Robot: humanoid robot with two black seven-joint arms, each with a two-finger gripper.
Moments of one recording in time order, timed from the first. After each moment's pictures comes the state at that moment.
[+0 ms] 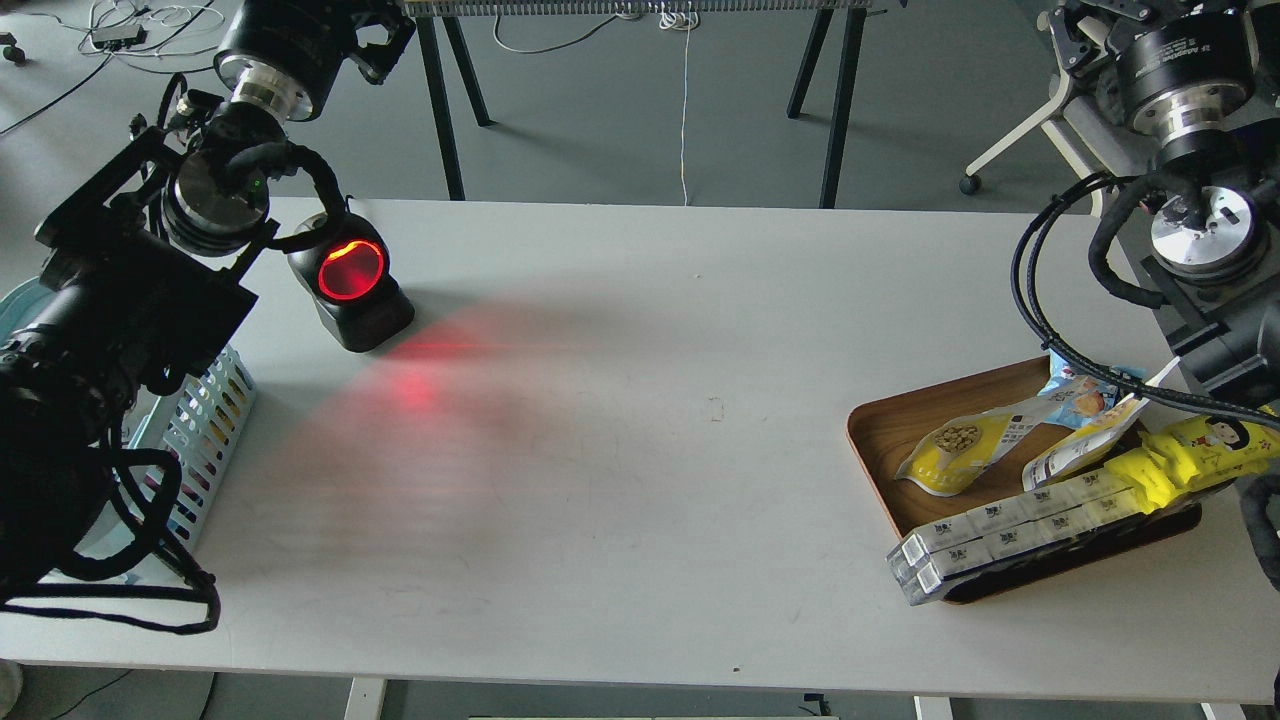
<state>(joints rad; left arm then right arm) -1.07 0.24 -0.72 -0.46 -0.36 -0.44 -0.19 1.01 -0.39 0.68 0.53 0.30 0.41 0.45</state>
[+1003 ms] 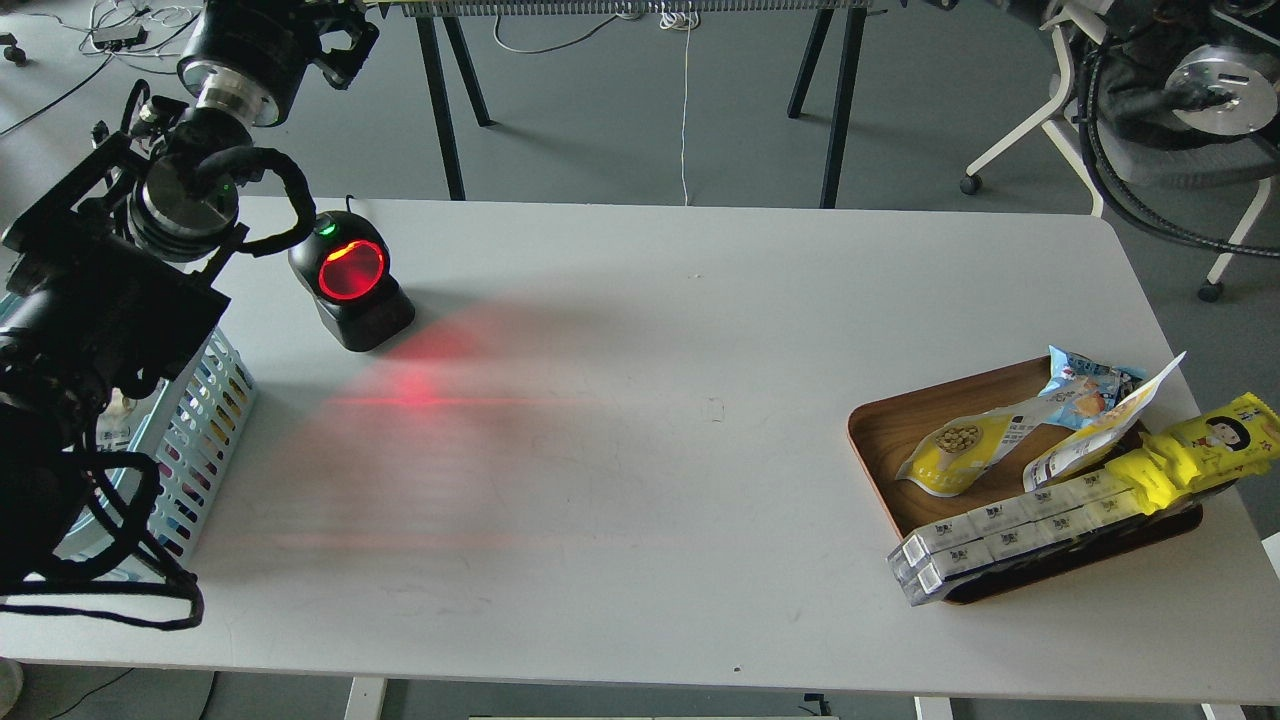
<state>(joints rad) -1.07 0.27 -0.72 -0.43 -0.36 -0.44 -0.19 1.58 -0.60 -0.13 1.00 -0.47 0.35 0.49</state>
